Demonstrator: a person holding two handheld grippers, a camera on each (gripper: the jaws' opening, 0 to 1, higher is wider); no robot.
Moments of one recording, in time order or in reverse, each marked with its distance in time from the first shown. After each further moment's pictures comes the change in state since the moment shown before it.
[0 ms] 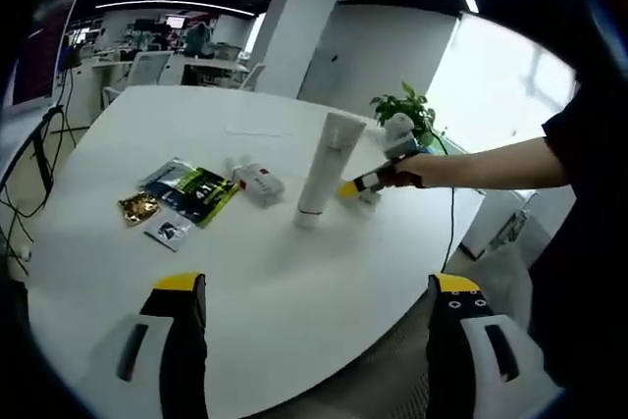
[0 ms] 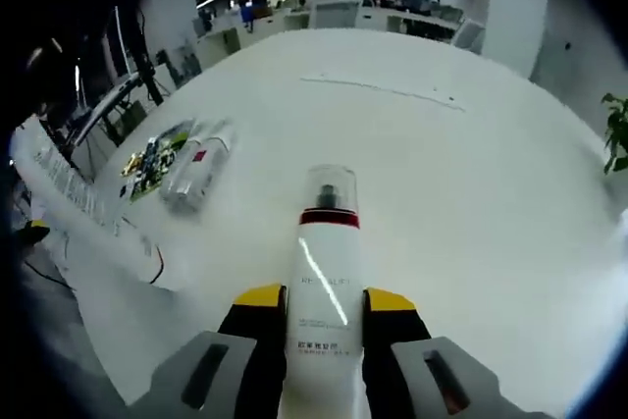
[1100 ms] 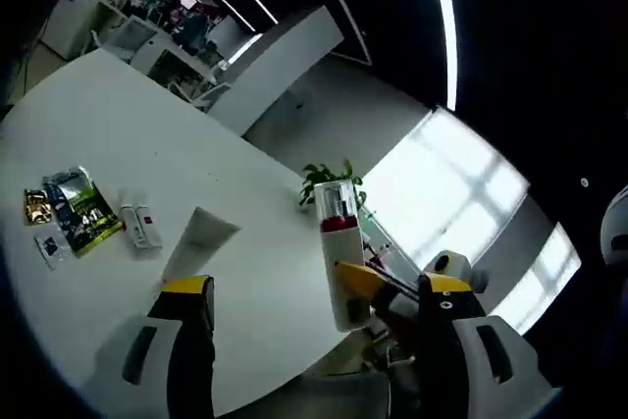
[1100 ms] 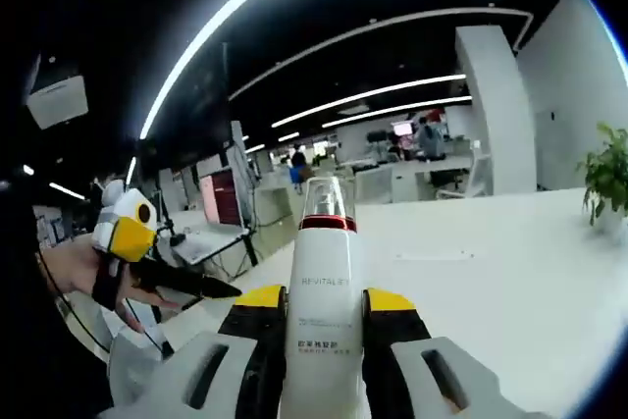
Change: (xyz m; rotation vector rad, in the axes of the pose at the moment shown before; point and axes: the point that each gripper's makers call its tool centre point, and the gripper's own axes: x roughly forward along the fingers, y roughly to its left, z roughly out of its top) left arm 0.023 -0.115 0.128 -0.335 -0.197 -0.320; right arm -0.247 0.164 0.061 -0.060 -0.738 0.216
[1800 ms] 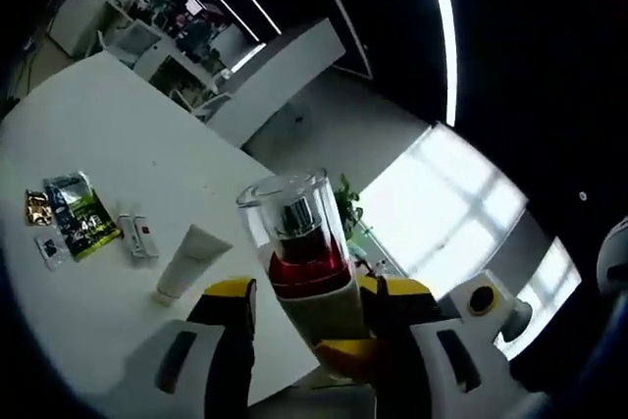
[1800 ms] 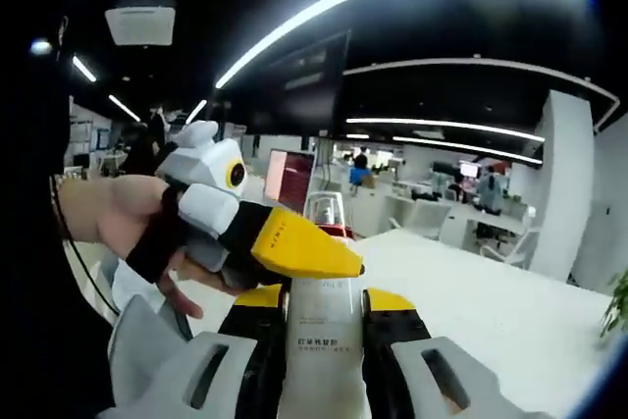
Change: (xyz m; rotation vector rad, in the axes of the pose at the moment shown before) left arm -0.014 -0.004 0.022 -0.040 -0.088 0.002; right arm 0.019 0.090 0.008 -0.337 0.017 0.176
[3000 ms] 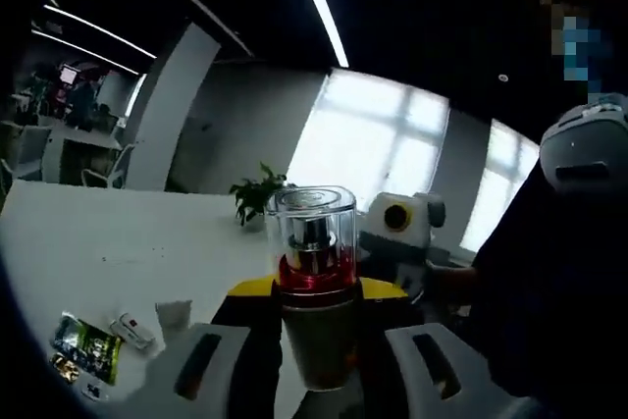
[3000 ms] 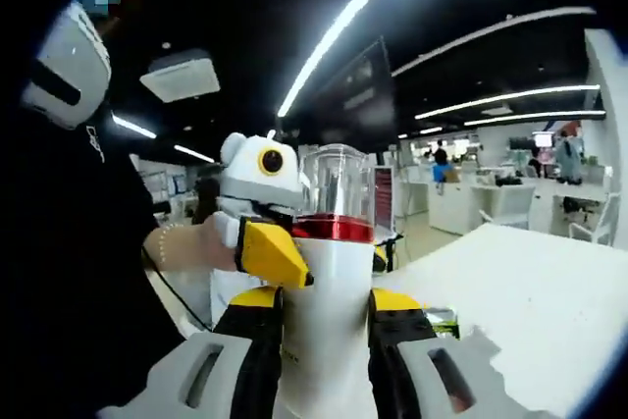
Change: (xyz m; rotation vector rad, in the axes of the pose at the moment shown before) left arm -0.032 -0.090 0.006 0.546 0.186 -0.378; right arm -0.025 0.038 0.051 0.215 -0.051 0.514
